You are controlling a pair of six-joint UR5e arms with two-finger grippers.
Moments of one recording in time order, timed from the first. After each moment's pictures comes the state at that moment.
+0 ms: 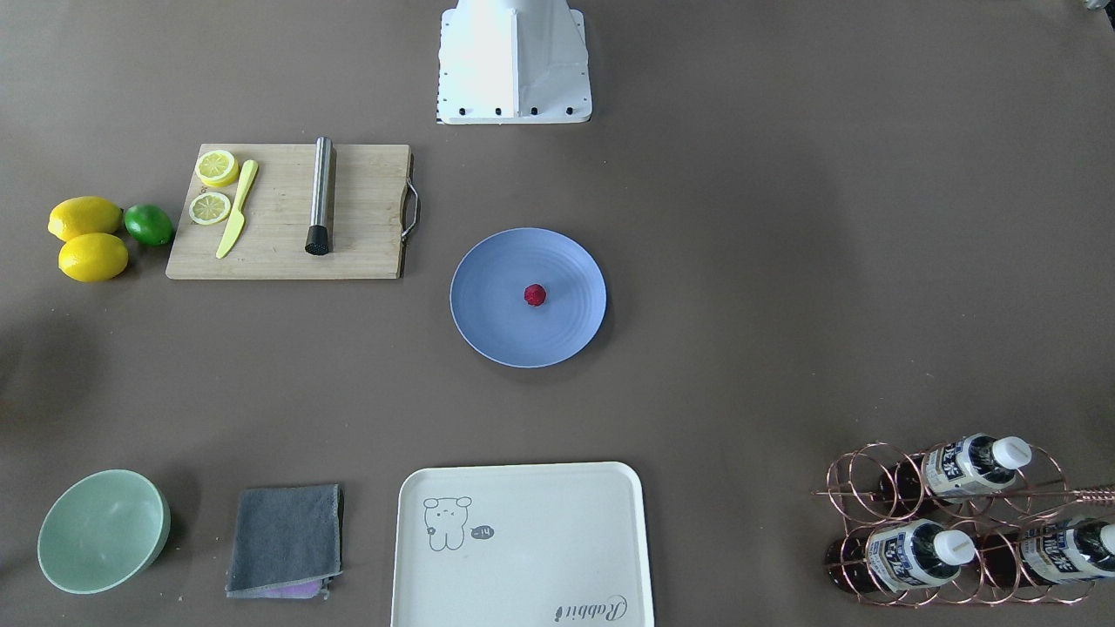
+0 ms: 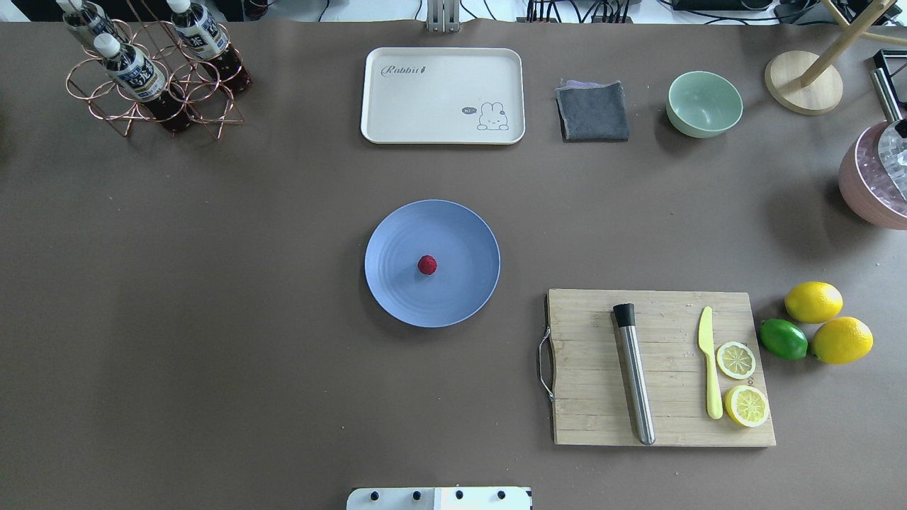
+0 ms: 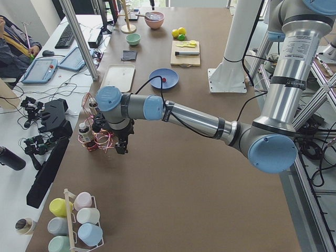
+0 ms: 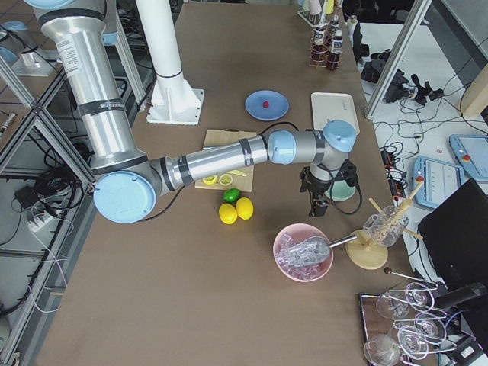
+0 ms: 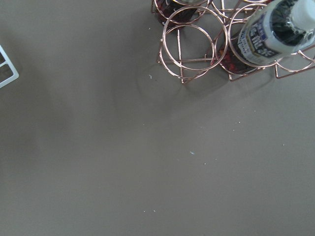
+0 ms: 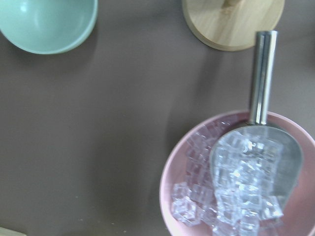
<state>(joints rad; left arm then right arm) -1.56 -1.77 -1.65 -1.30 -2.44 0.12 1.47 -1.30 1.55 -1.81 2.32 -0.17</state>
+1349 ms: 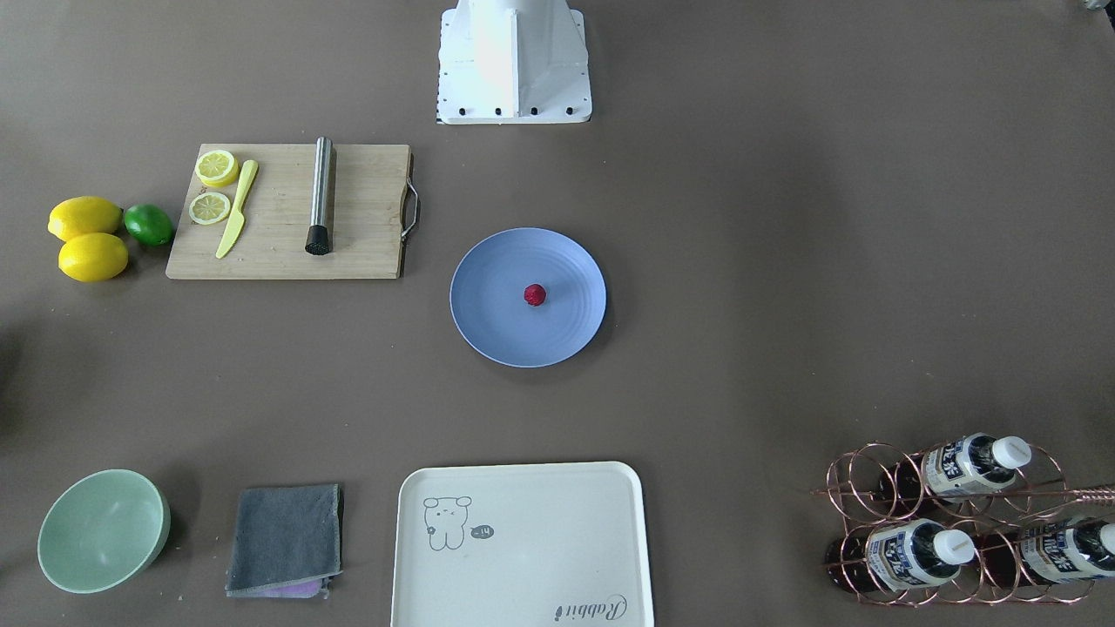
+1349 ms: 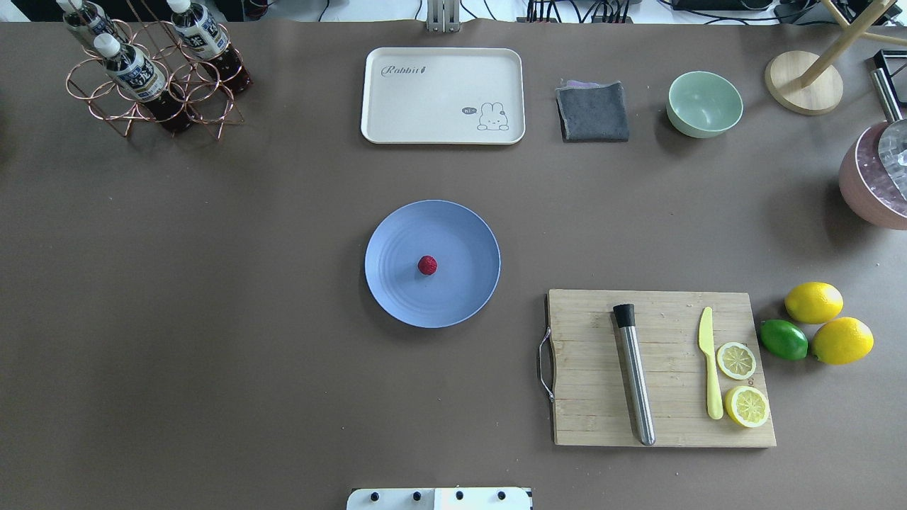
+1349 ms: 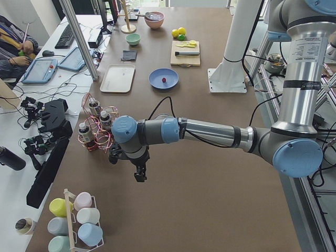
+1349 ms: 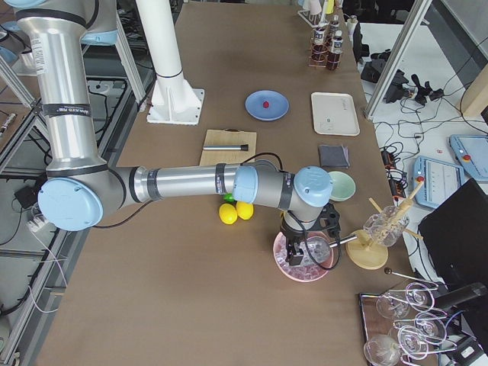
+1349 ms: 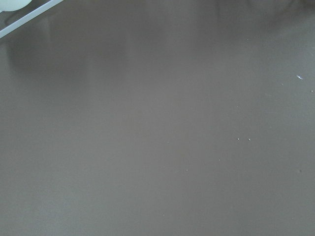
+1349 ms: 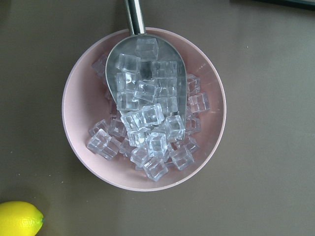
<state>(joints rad) -1.58 -1.65 -1.66 -1.26 -2.38 0.14 1.63 -1.46 1.60 -1.81 2.33 -0.26</state>
